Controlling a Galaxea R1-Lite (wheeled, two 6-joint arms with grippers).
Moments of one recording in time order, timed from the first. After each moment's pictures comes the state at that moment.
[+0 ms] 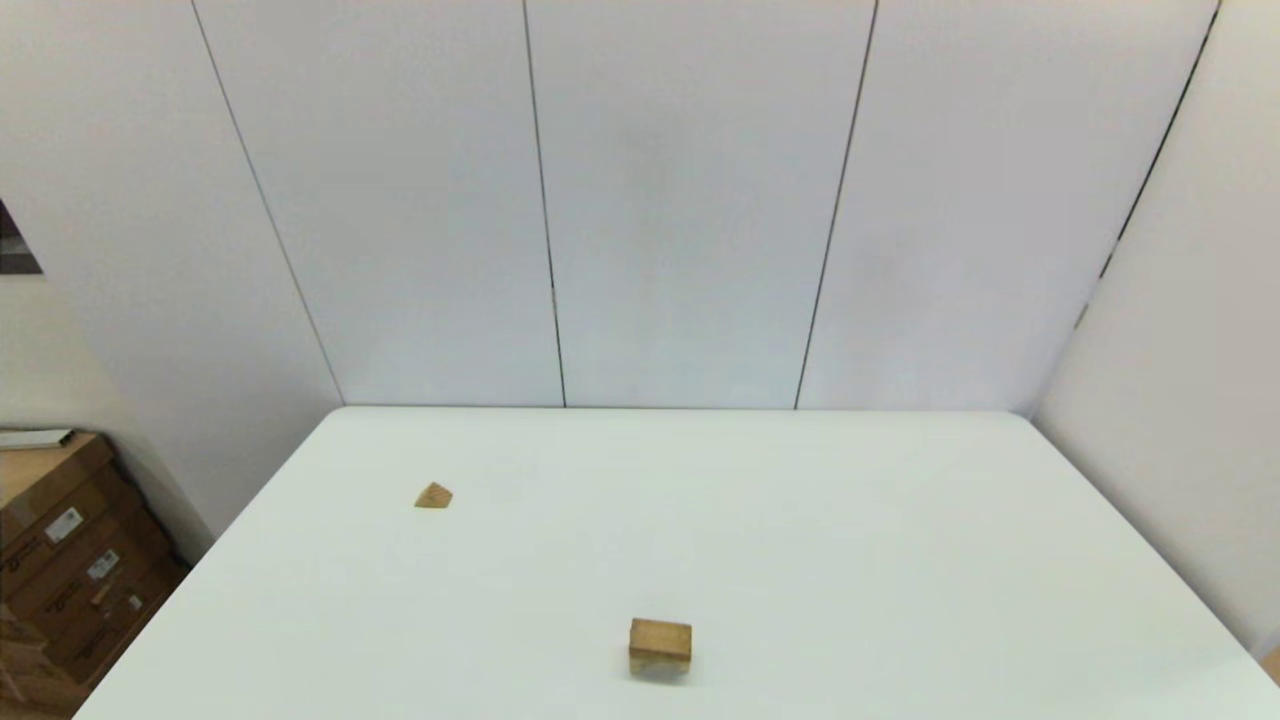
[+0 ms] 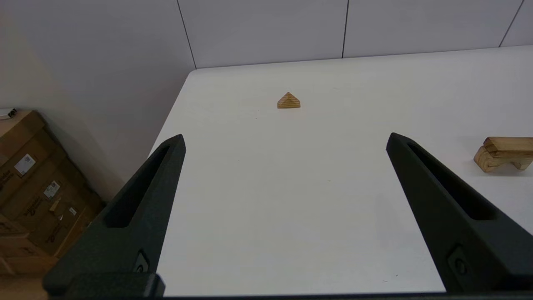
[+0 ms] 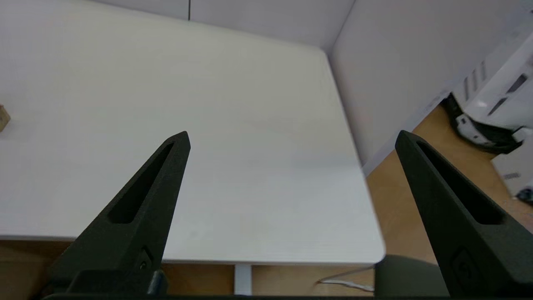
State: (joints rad) left arm 0.00 0.00 -0.03 0.07 -0.01 0.05; right arm 0.00 0.12 -0.45 0.51 -0.13 -0.22
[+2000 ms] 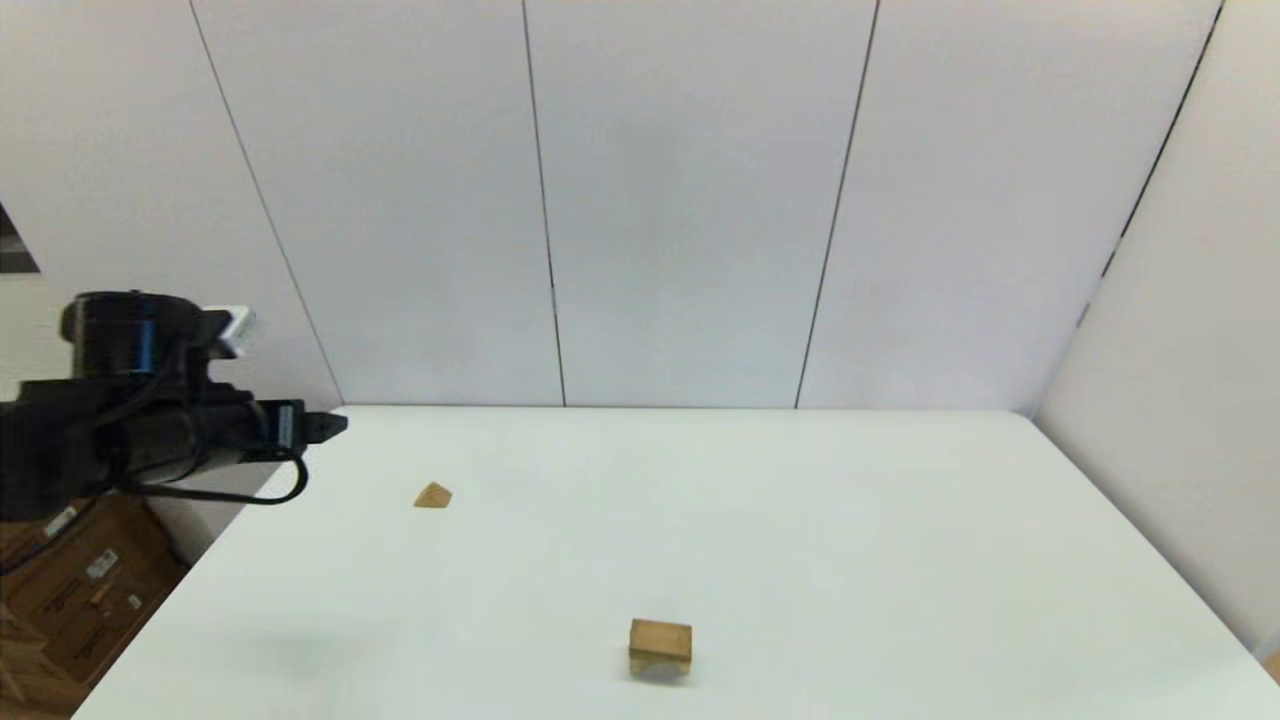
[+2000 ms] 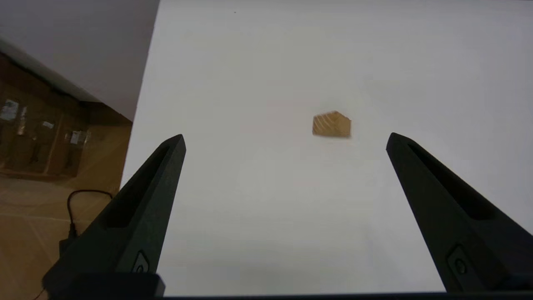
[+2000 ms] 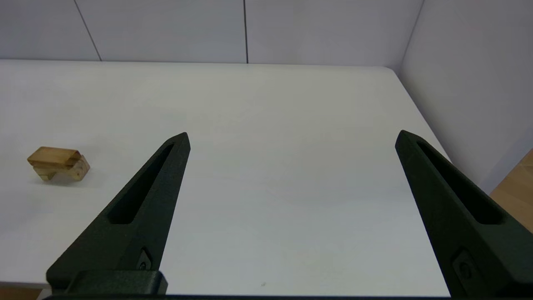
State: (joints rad) left arm 0.10 1.83 -0.87 -0.35 -0.03 0.03; right arm 0.00 0.00 -0.03 0.06 0.01 -0.01
